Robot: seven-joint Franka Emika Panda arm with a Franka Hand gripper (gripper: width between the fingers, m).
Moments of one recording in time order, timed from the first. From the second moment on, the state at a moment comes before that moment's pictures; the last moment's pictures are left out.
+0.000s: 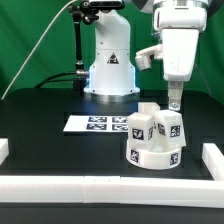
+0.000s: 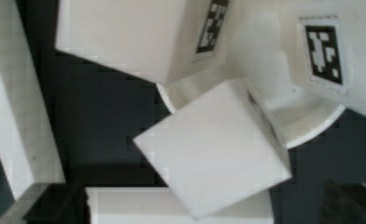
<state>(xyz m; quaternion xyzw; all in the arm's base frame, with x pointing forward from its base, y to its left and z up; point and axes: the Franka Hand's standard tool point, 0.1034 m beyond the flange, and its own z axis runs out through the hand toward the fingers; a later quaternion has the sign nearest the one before) 0.538 0.075 0.098 0.73 0.67 0.06 0.08</state>
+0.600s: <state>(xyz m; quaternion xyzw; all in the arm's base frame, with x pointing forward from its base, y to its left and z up) 0.538 0.082 0.081 0.63 0.77 0.02 0.10</state>
